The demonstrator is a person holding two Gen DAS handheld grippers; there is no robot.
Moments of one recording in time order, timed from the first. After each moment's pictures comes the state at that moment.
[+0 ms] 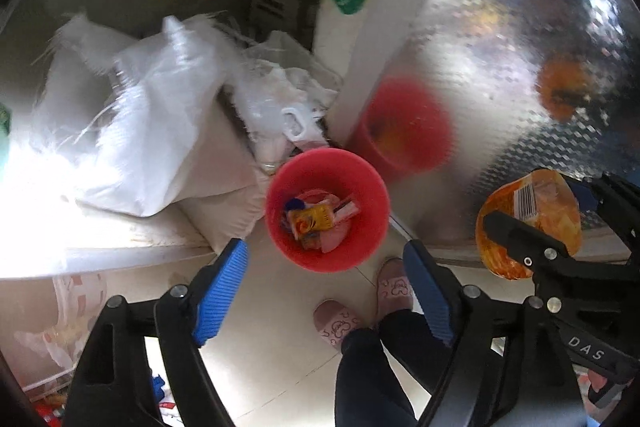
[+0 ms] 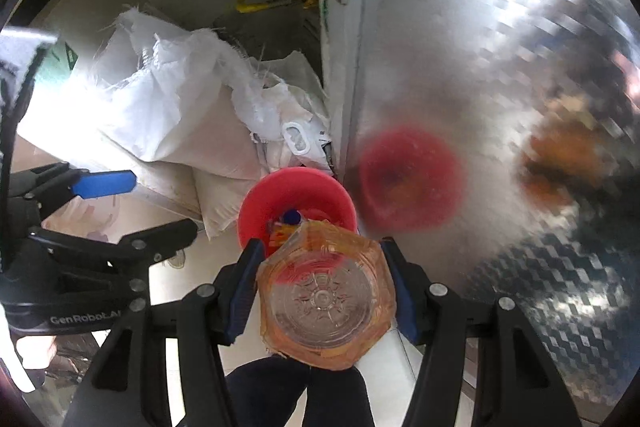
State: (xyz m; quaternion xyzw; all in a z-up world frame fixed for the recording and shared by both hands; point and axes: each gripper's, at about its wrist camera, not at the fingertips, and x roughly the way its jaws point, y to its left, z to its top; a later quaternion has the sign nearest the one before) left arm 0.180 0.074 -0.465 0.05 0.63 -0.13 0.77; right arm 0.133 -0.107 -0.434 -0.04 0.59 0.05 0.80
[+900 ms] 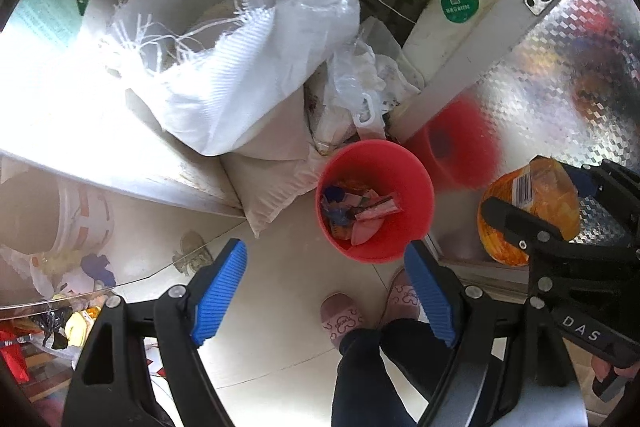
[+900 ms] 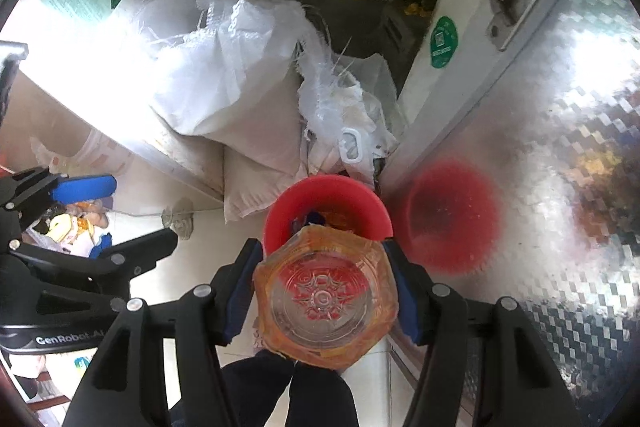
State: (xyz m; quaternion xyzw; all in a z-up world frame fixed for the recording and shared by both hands) left arm 0.163 0.133 -0.480 -0.03 0.63 -0.03 0.77; right arm 0.158 -0.055 -0.457 -0.12 0.60 0.15 0.78
